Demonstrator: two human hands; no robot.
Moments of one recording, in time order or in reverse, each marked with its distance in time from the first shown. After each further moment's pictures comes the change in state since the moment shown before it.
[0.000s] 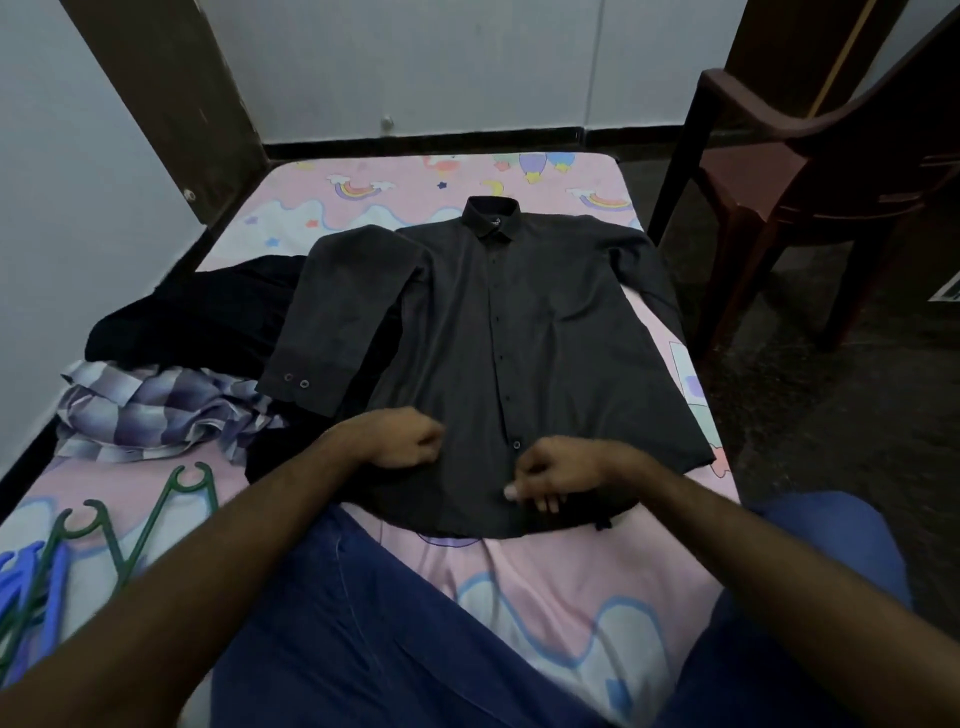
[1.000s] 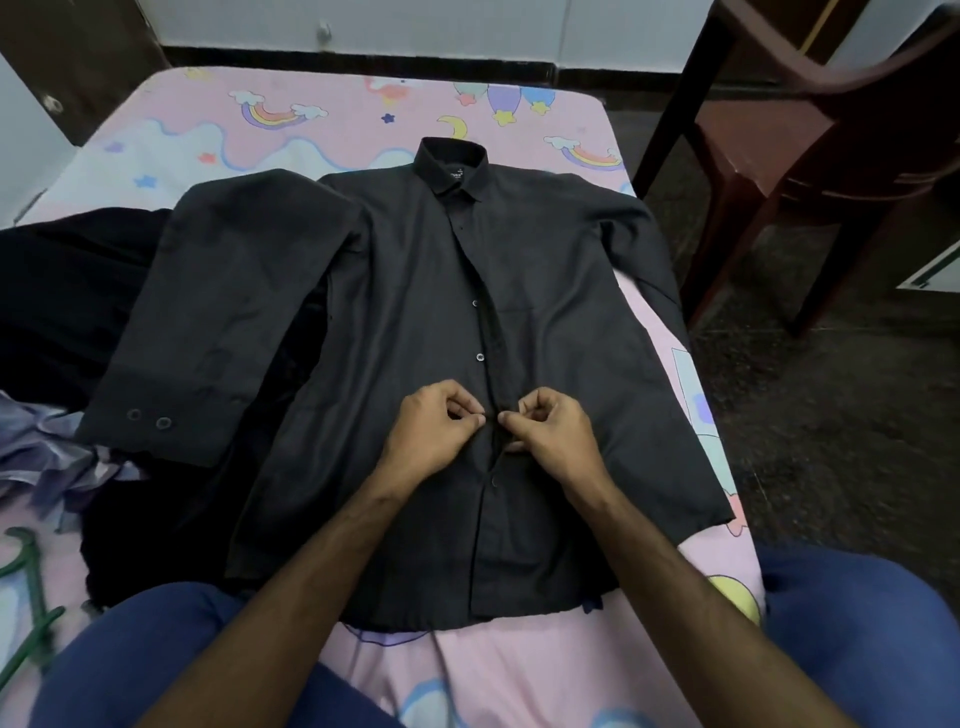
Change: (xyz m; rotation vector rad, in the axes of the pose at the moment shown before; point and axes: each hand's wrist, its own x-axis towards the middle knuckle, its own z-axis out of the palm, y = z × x) left_hand 0.136 0.036 0.029 -0.877 0.610 -0.303; right_hand 0.079 0.049 -0.023 0.735 0.883 0.227
